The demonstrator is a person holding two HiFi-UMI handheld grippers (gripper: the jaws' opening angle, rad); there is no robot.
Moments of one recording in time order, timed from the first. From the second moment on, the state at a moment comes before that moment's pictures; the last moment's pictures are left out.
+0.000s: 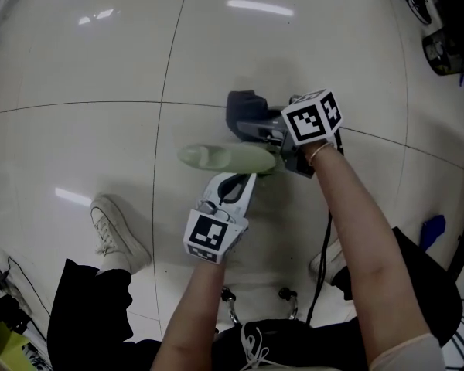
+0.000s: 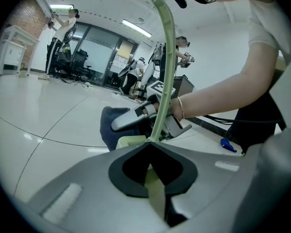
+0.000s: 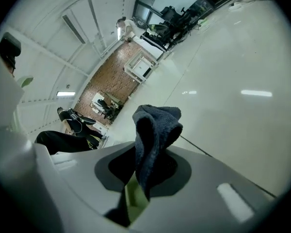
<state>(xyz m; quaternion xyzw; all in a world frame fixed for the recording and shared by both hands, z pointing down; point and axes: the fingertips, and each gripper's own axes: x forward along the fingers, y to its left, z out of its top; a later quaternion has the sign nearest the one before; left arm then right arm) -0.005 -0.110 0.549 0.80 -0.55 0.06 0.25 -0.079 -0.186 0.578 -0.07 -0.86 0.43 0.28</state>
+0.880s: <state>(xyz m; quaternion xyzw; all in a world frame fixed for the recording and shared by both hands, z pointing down) -0.013 -0.107 0.548 0.81 -0.52 0.07 0.25 0.048 -0.182 0.560 0.04 -0.88 0.44 0.19</state>
